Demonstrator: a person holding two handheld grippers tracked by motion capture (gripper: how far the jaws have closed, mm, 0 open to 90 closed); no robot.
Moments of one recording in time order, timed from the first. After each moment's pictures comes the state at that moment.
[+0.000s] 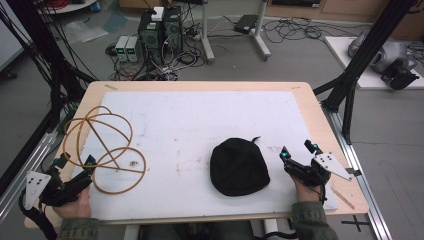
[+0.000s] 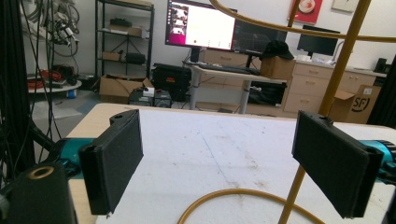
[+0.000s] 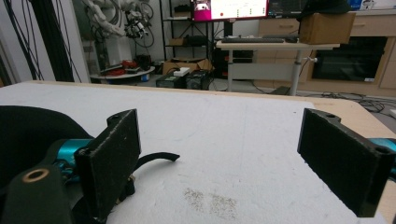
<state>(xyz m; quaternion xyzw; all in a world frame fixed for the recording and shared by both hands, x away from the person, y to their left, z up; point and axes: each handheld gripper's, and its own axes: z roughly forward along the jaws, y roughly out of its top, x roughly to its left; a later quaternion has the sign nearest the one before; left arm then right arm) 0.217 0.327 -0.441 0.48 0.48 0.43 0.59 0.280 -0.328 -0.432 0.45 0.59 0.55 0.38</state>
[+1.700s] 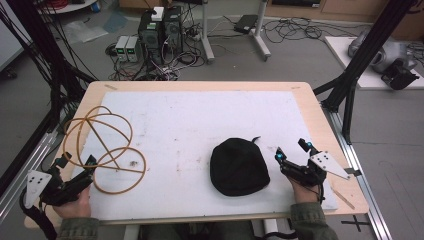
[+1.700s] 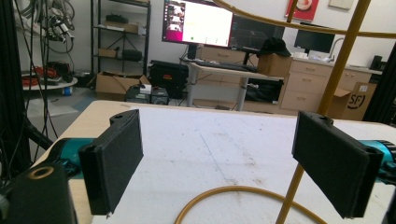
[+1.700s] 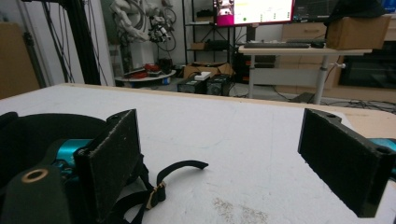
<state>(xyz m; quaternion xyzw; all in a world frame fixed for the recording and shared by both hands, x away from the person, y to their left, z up) 0.219 0.328 -0.441 0.49 0.48 0.43 0.59 0.278 -0.317 -0.426 0.41 0.60 0.58 0.36</state>
